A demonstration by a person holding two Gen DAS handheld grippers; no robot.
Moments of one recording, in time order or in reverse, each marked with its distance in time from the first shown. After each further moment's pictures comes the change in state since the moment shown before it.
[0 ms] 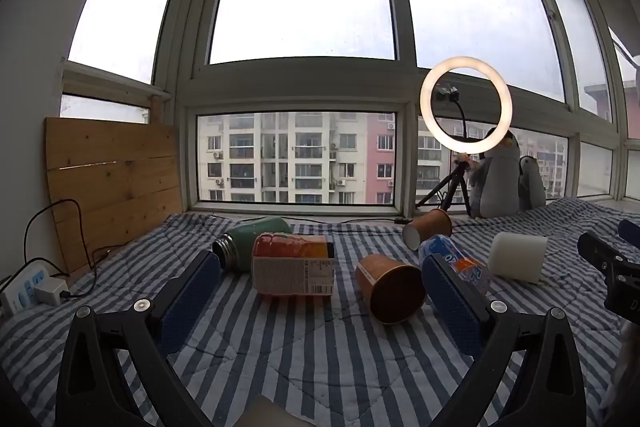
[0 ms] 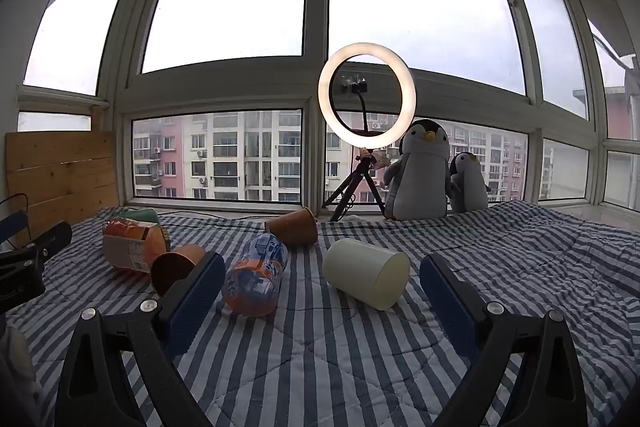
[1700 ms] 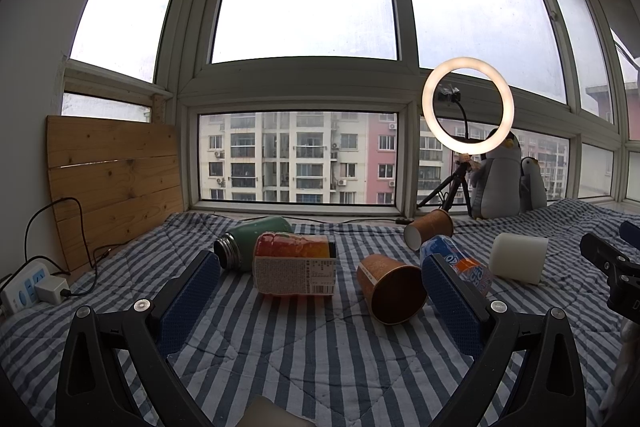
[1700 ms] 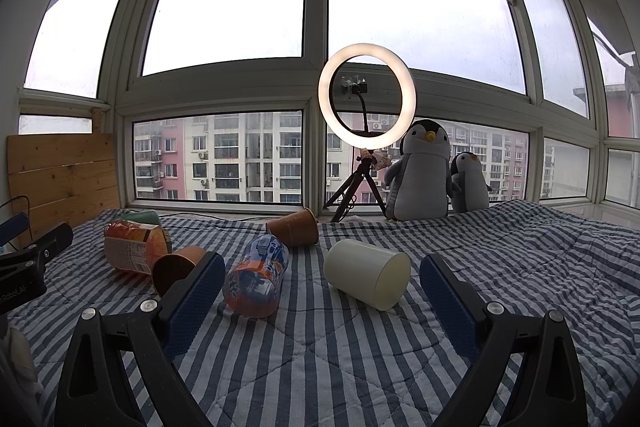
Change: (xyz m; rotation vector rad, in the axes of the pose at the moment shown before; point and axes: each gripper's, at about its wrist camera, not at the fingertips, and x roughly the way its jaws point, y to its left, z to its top) left arm 0.000 0.000 0.000 -0.002 -0.006 -0.001; right arm 0.000 0.000 0.000 0.011 -0.005 0.002
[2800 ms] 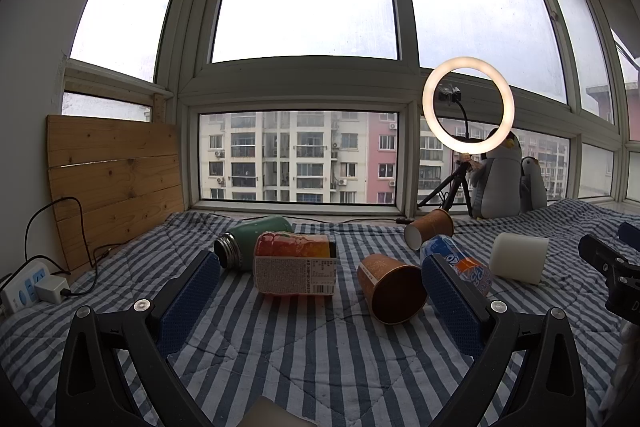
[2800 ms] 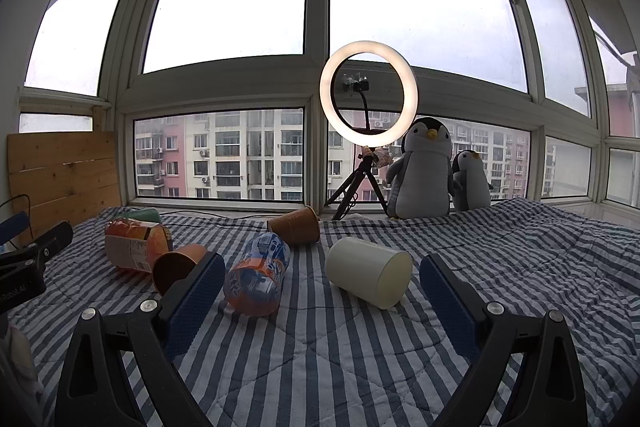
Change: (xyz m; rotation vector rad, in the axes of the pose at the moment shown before) left arm 0.000 0.000 0.000 -0.001 0.000 0.000; right arm 0.001 0.001 0.001 -0.001 0.006 0.001
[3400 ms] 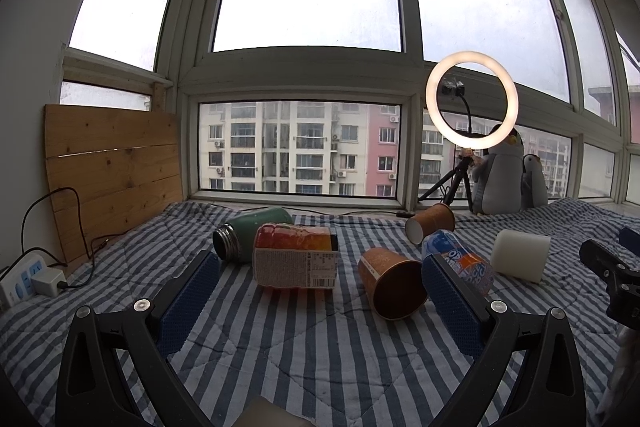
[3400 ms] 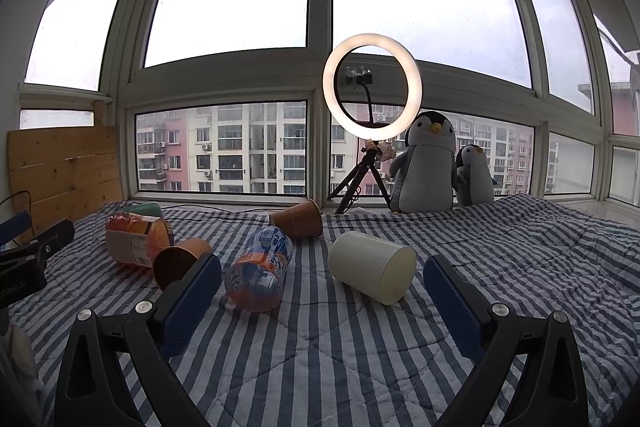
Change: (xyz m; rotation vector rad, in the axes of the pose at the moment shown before) left arm 0.010 0.005 -0.006 -0.018 0.034 -0.001; right arm 0.008 0.006 -0.005 0.000 0.025 0.010
